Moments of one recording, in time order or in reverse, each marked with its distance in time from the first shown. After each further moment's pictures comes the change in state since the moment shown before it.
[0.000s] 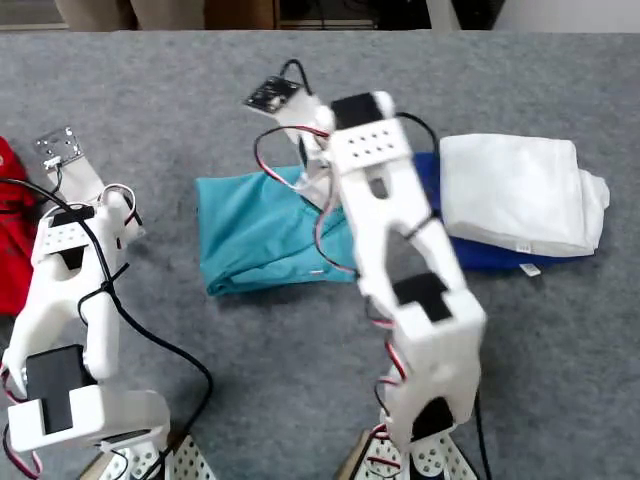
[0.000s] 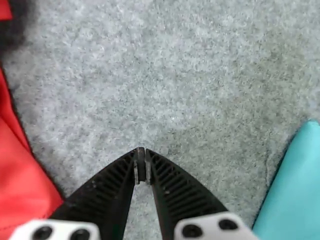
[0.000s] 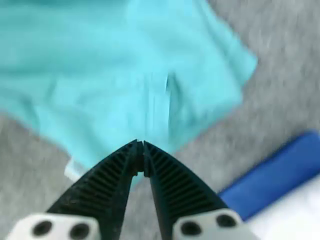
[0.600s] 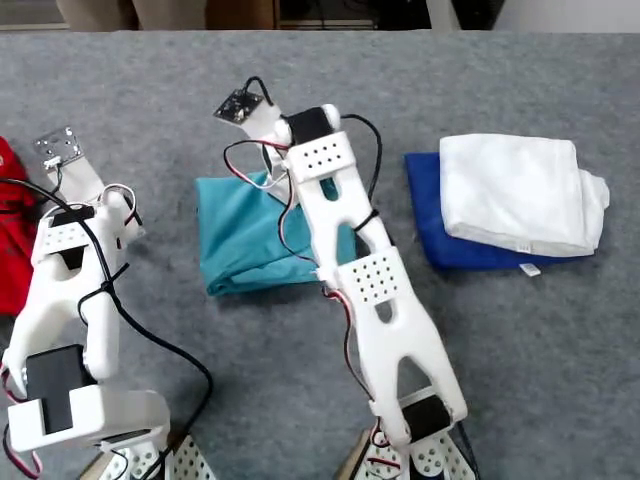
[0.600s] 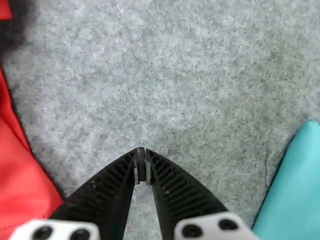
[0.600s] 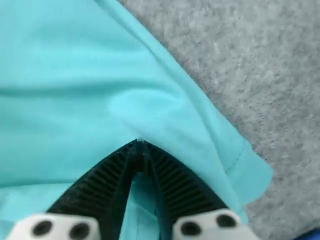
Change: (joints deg) left arm 0.0 0.0 0.0 0.0 0.0; right arm -3.1 44.0 -55.4 9.1 -0.4
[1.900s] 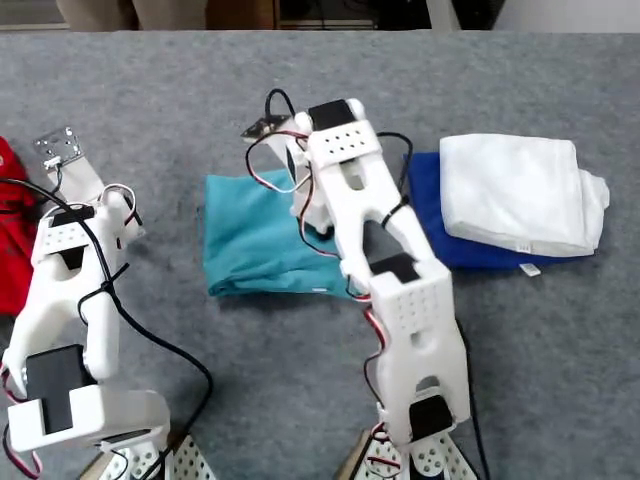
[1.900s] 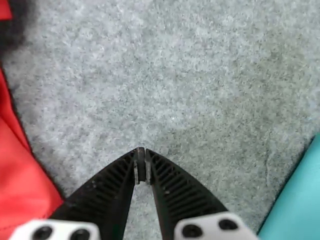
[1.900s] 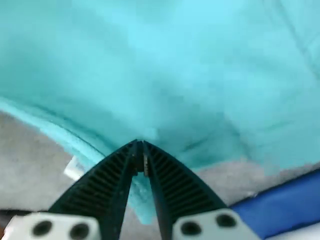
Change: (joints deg) left arm 0.0 0.0 0.0 0.0 0.0; right arm 3.1 -34.0 53.5 0.1 0.7
